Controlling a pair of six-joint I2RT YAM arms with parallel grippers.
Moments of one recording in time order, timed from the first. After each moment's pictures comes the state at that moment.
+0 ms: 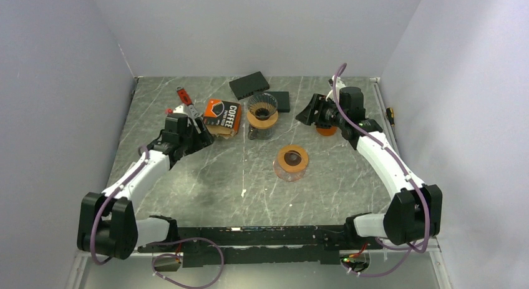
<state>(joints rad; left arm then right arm) -0.22 1.22 0.76 -0.24 0.04 -0.61 0.21 1.32 1.05 -0.26 -0.40 0.45</state>
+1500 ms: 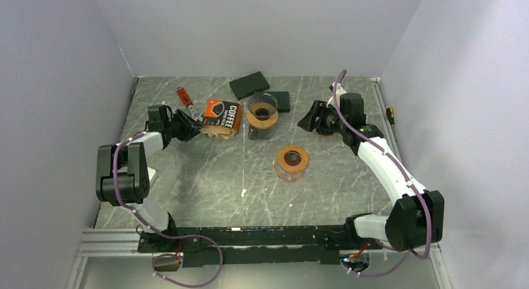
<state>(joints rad) 0.09 1.67 0.86 0.11 0.47 -0.80 0.21 1.26 0.98 -0.29 -0.38 0.44</state>
